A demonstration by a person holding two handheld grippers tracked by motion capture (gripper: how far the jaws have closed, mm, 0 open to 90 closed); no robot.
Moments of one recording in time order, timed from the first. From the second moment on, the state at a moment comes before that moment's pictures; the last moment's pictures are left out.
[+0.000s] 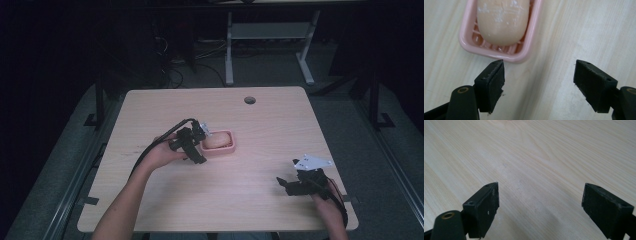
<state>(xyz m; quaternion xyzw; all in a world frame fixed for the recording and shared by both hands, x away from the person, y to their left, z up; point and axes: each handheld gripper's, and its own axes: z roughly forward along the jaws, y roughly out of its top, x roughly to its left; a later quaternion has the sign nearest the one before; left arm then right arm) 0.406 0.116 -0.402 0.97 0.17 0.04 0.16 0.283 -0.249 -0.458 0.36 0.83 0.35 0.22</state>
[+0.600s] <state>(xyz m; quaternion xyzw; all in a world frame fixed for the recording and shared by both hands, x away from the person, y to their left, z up) 0.382 0.131 -0.407 0.97 0.17 0.04 0.18 0.282 -0.248 -0.459 0.37 0.83 0.34 0.22</state>
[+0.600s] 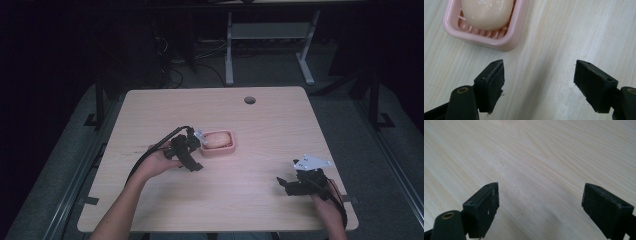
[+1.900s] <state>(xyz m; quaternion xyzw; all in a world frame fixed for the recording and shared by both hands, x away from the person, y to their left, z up) 0.341 0.175 -0.420 0.96 0.20 0.05 0.21 0.283 -0.249 -0.462 0.37 0.84 0.33 0.23</state>
